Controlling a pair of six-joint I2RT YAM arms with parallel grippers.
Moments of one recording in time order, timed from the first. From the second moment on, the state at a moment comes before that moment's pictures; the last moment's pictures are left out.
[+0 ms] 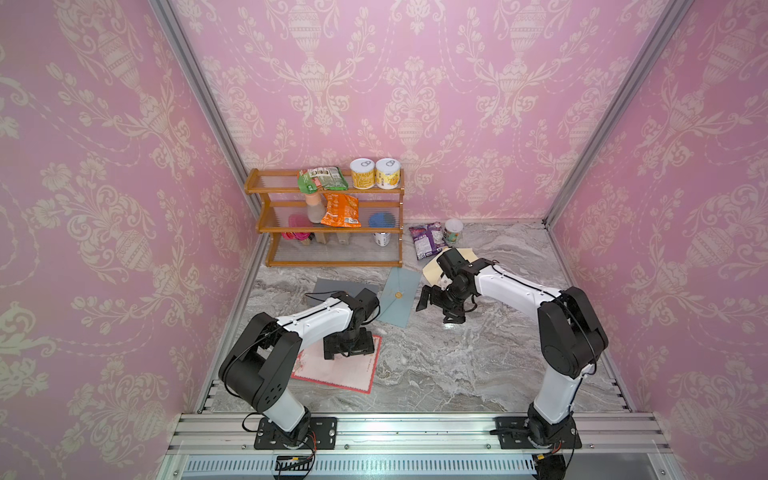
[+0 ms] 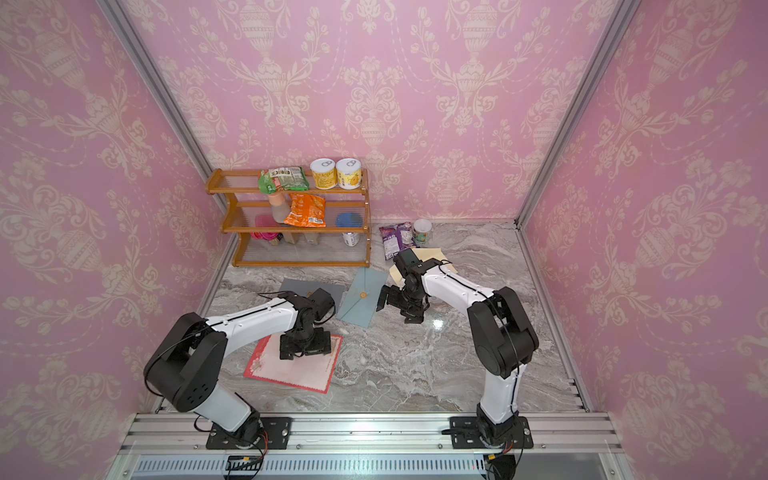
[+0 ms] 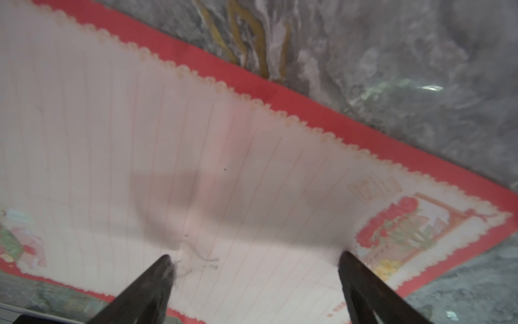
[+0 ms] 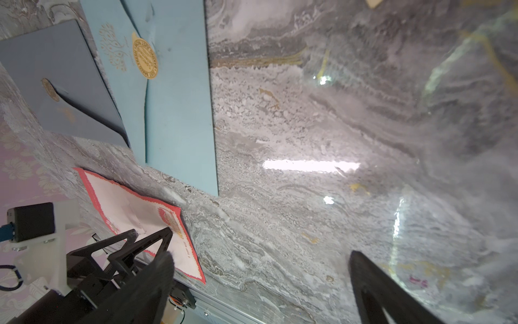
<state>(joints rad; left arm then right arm) -0.56 1.62 0.91 -0.95 -0.04 -0.77 0.49 1.83 1.31 -0.80 -0.38 0.77</state>
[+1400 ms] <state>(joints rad) -0.82 2.08 1.54 -0.69 0.29 -1.18 0.29 1.62 1.05 -0.80 -0.31 0.76</state>
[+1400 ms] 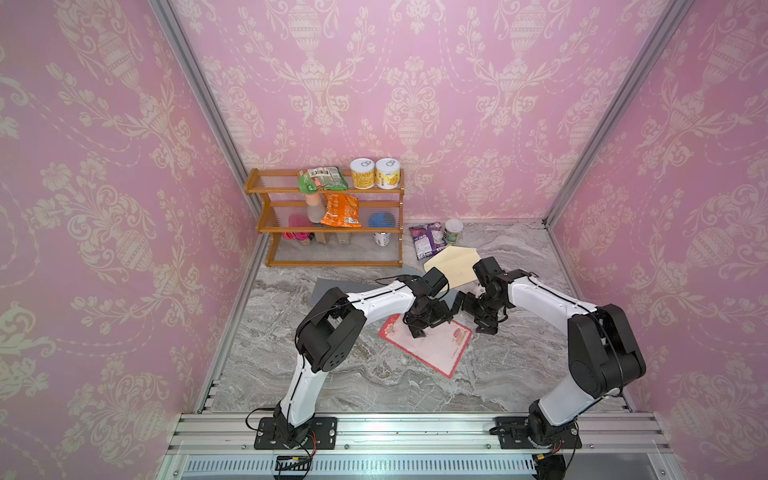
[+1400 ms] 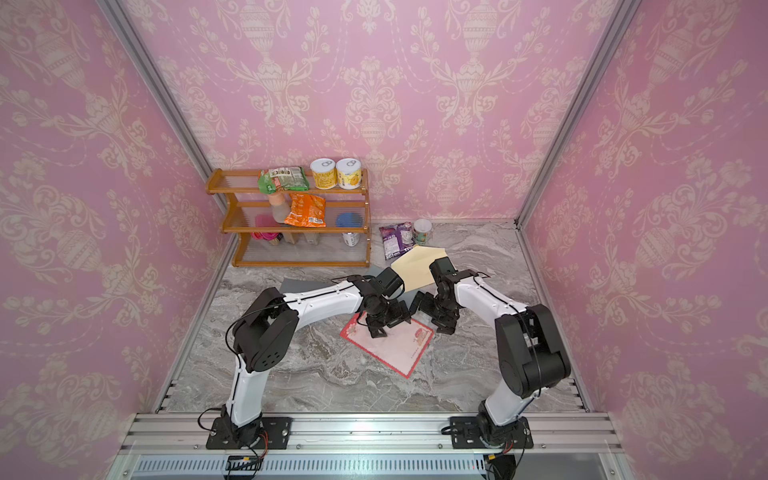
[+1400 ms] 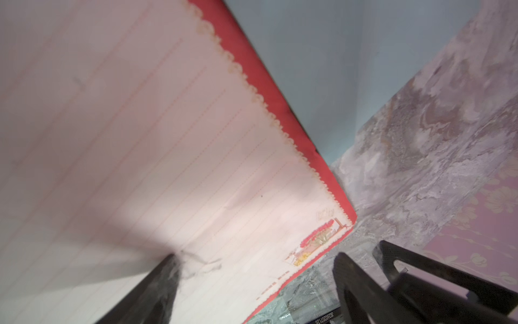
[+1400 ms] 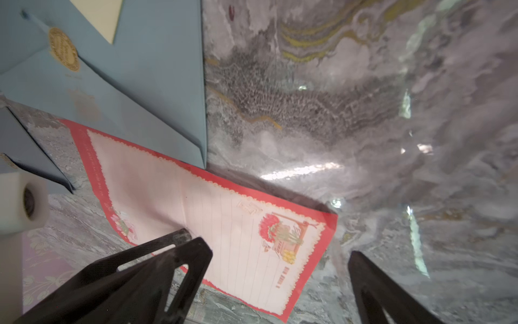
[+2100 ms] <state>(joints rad) -0.70 2.10 1.56 -0.82 0.23 -0.78 0.31 1.54 0.84 -0.70 -0.40 0.85</state>
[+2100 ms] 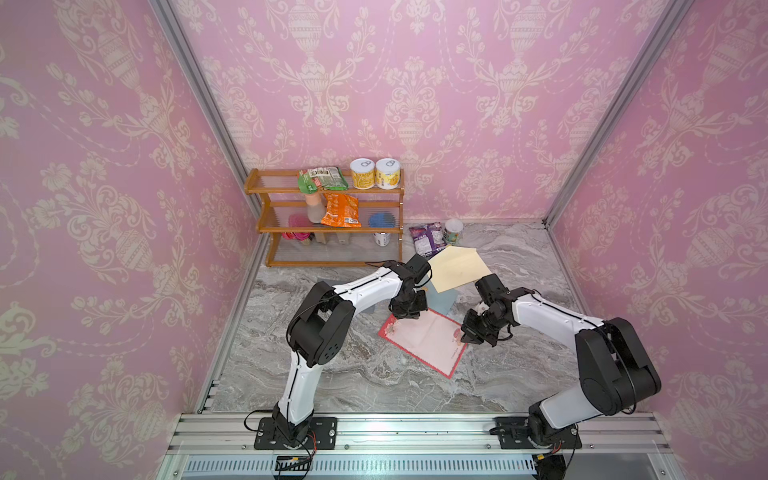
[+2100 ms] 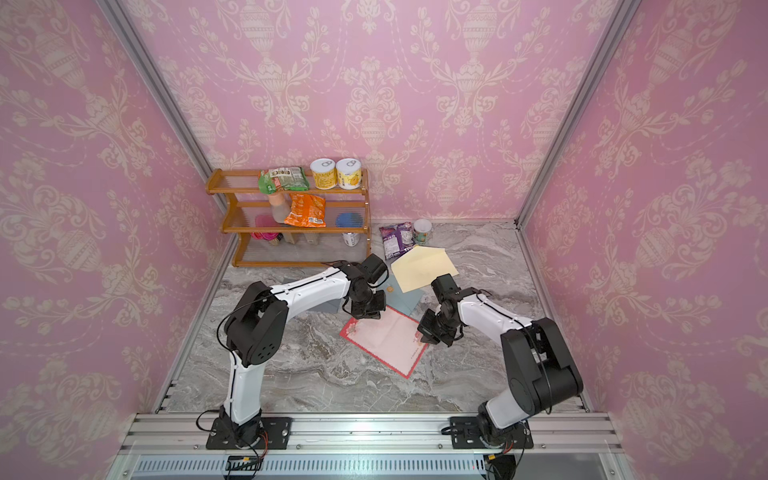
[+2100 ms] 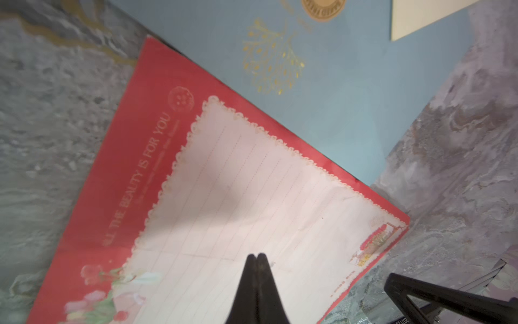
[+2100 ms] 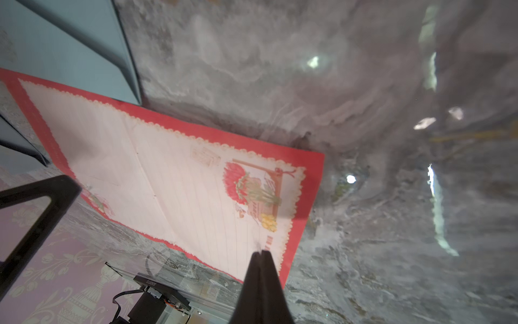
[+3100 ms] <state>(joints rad) -0.72 1.95 1.29 -0.83 0.30 -0.72 0.29 1.78 1.12 -0.79 -0.31 0.75</state>
